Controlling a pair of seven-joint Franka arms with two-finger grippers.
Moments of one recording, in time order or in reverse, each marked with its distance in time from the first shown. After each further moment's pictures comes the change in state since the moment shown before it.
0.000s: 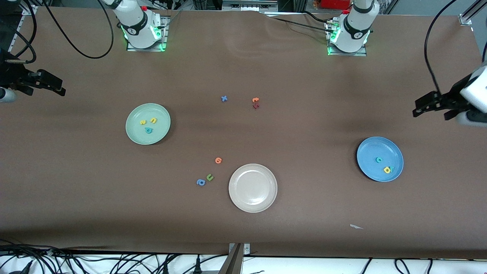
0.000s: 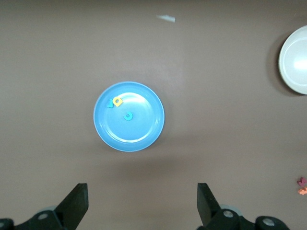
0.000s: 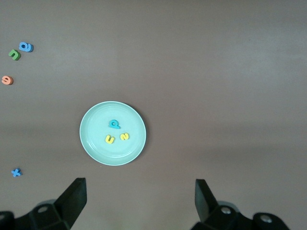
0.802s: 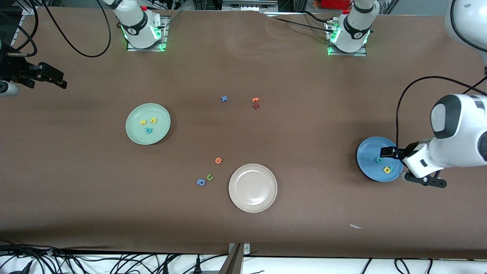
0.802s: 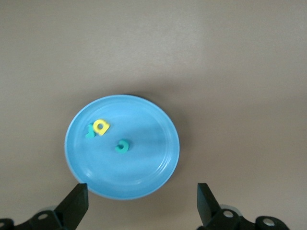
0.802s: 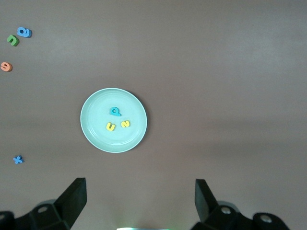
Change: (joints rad) left arm 0.217 0.484 -0.281 0.180 0.140 0.098 0.031; right arm 0.004 -0.028 -0.002 -0.018 0.000 -0.051 0.000
